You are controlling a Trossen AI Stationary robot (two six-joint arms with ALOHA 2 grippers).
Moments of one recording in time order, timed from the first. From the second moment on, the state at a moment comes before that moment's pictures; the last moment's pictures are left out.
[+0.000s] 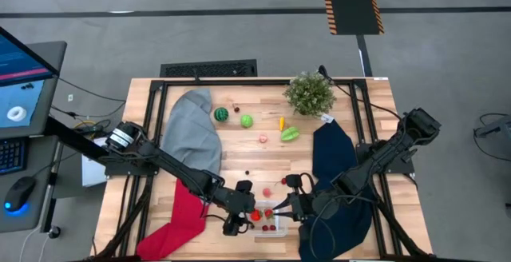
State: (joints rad) left arm -0.46 1.84 1.10 0.02 0.02 -0.29; right arm 0.66 1.57 0.93 0.18 0.39 0.16
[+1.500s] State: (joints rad) left arm -0.40 0.74 0.32 0.36 -0.36 0.02; right arm 0.25 1.22 0.93 -0.58 0.27 0.26
